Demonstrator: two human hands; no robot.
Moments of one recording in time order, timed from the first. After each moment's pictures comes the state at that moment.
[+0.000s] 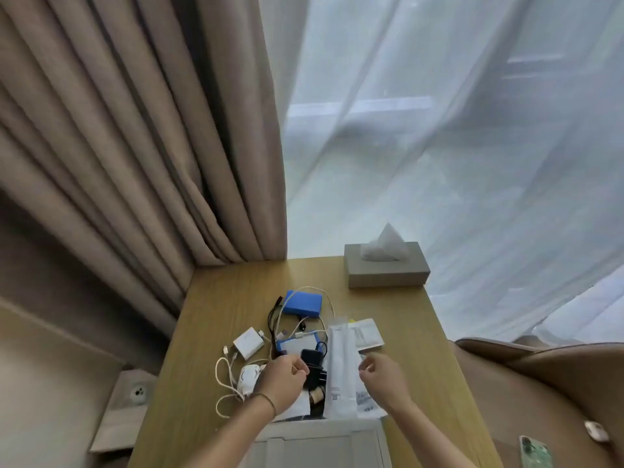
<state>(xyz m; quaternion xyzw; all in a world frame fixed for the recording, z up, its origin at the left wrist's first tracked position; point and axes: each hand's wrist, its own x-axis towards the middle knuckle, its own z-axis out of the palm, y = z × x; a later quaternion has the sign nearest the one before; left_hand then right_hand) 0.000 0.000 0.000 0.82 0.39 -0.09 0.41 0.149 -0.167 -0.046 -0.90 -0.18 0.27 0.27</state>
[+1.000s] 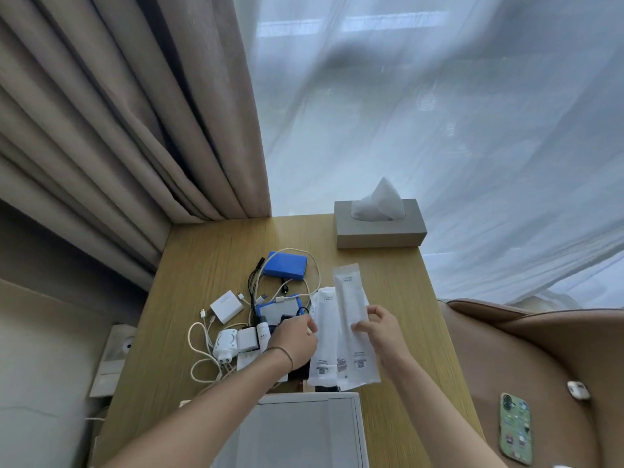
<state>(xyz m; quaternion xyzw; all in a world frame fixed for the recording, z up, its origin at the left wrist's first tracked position) 0.072 -0.027 -0.035 0.85 0.37 -0.15 0.35 0.191 -0.178 -0.047 -0.72 0.01 0.40 0.57</state>
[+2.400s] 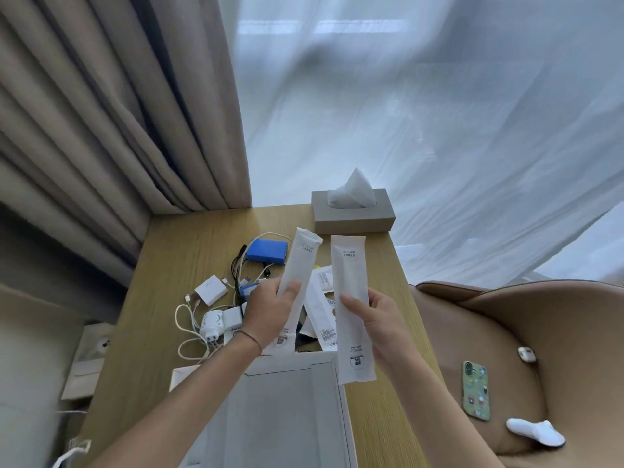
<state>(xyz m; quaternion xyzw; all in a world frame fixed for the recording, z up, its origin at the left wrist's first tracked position) 0.038 -0.050 0.038 0.76 0.34 0.11 0.54 0.130 -0.230 0.060 -0.62 -0.05 0.38 0.68</state>
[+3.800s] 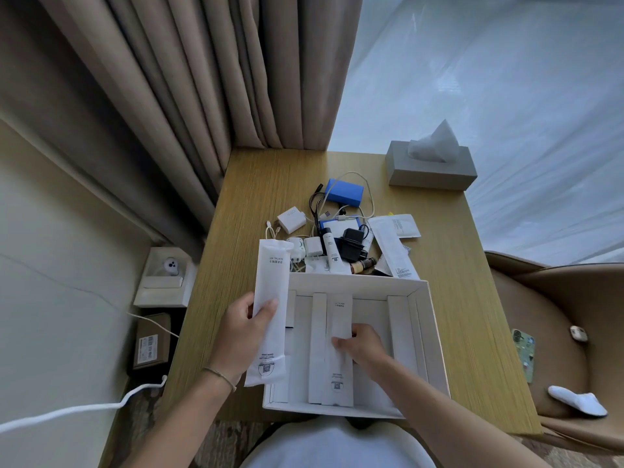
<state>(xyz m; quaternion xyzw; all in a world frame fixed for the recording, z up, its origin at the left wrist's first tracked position) -0.230 -0.028 0.019 0.64 0.46 0.14 0.60 -0.058 -0.183 -0.102 -0.82 -0.06 0.48 0.32</state>
